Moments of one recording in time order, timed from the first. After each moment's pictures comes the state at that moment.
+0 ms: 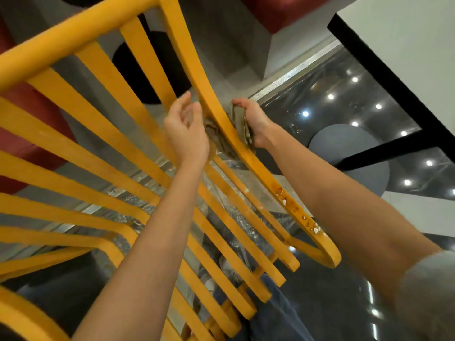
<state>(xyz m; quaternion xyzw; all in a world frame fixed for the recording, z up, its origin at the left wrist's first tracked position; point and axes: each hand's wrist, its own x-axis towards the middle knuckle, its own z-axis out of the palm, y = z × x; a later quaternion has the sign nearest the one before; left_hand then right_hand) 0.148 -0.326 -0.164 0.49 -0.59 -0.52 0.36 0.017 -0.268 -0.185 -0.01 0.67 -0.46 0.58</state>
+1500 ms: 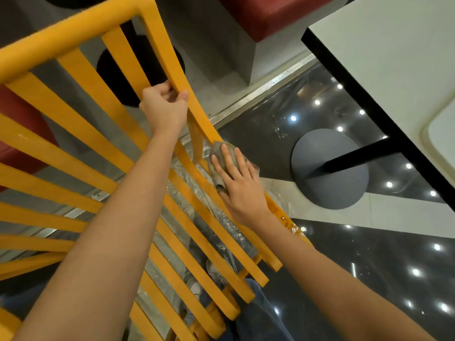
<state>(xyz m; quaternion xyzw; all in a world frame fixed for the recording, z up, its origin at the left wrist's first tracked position) 0.118 -0.365 -0.155 0.51 -0.66 -0.47 0.28 0.105 -0.153 -0.220 -0.51 0.84 -0.11 0.15</state>
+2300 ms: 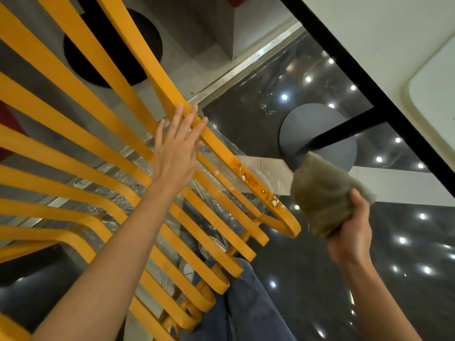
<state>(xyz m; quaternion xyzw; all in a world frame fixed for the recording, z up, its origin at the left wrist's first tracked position) 0.178 -0.266 -0.226 0.21 -0.96 -0.15 0.08 0.101 0.026 -0.132 0.22 0.68 -0.68 0.18</state>
